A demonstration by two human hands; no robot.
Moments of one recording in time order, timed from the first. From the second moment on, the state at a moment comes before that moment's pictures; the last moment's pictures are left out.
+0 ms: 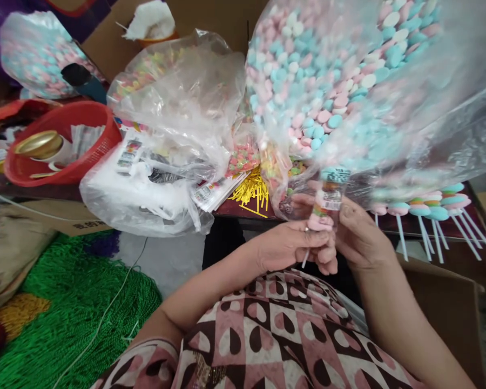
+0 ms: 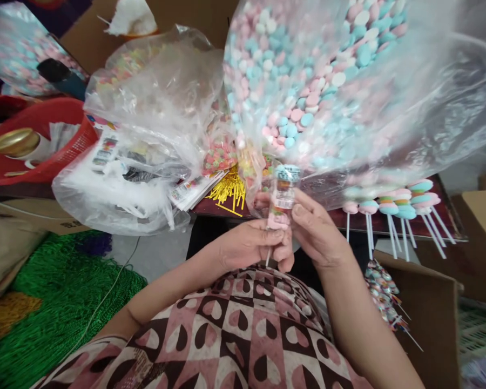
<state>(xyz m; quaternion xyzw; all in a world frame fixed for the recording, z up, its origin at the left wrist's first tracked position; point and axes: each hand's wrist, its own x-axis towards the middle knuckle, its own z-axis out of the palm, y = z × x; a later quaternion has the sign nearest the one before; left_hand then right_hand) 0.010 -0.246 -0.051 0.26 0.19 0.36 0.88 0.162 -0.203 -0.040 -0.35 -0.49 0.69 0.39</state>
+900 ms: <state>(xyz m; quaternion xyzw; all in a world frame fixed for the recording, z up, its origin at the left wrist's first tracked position) -0.043 -0.255 -0.063 0.38 0.41 0.44 0.70 0.102 -0.187 -0.056 -0.41 -0.41 0.67 0.46</state>
